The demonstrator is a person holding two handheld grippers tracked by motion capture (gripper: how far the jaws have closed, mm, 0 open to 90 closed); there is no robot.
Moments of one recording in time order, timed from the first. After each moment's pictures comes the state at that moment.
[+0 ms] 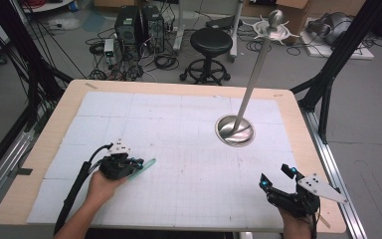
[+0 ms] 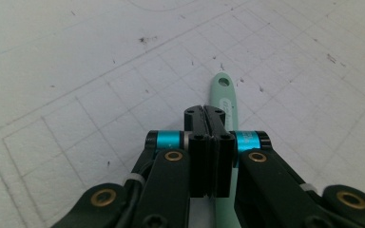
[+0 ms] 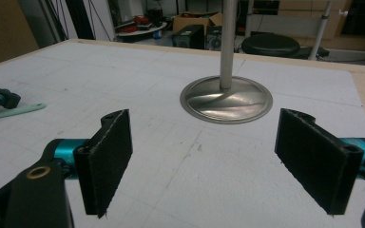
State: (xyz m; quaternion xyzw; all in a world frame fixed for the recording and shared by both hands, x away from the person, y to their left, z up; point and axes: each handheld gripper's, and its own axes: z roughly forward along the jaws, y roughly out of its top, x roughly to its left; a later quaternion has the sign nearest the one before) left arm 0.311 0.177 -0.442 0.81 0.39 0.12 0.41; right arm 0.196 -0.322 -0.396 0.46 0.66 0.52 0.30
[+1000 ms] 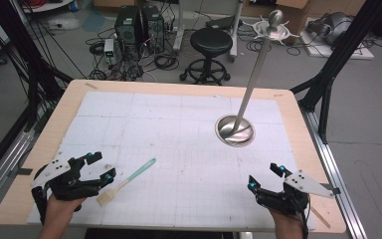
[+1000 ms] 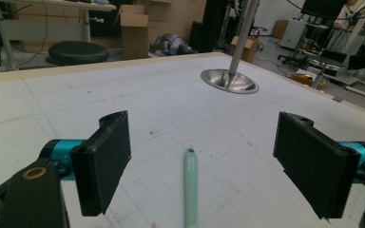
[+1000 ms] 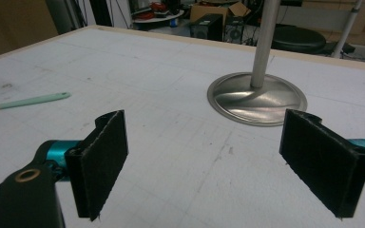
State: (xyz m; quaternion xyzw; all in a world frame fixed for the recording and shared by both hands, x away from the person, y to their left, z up) left arm 0.229 0.257 -0.401 0.68 0.35 0.19 0.62; right arm 0.201 -0.296 -0.390 0.43 0.69 0.51 0.28
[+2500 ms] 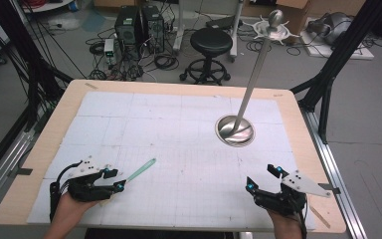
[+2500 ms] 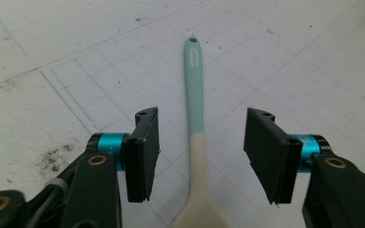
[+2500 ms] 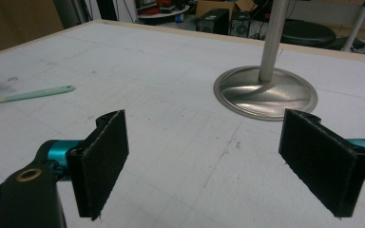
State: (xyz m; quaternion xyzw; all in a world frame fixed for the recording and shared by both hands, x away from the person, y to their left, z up) left arm 0.250 0.231 -0.434 0.81 0.36 0.12 0.45; right arm 0.203 -0.295 -0.397 0.43 0.70 0.51 0.27
